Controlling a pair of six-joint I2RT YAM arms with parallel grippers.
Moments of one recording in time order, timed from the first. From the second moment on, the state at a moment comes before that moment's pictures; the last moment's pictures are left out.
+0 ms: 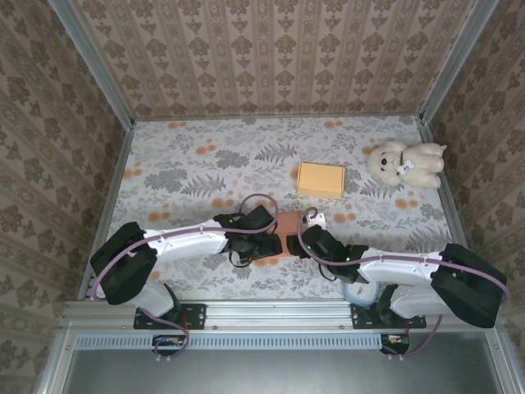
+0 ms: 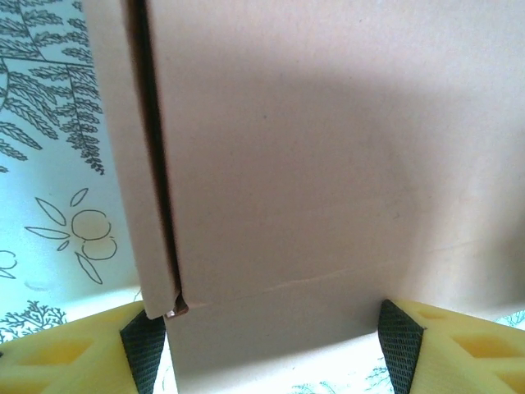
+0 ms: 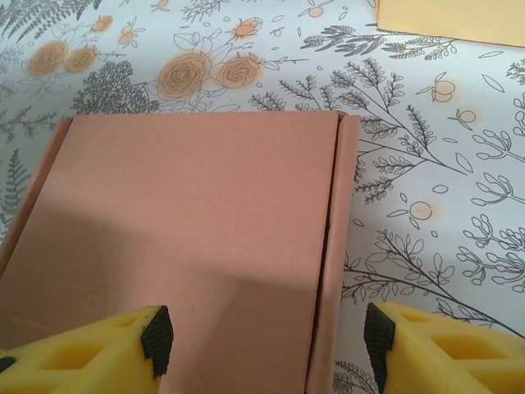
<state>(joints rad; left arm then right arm) -1.02 1.52 0.85 -0.51 0.09 -1.11 0.94 1.25 0.41 0.11 0.38 0.63</state>
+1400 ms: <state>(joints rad) -1.01 1.43 0.84 -0.50 0.04 -1.11 0.97 1.16 0.31 0.07 0.35 0.66</state>
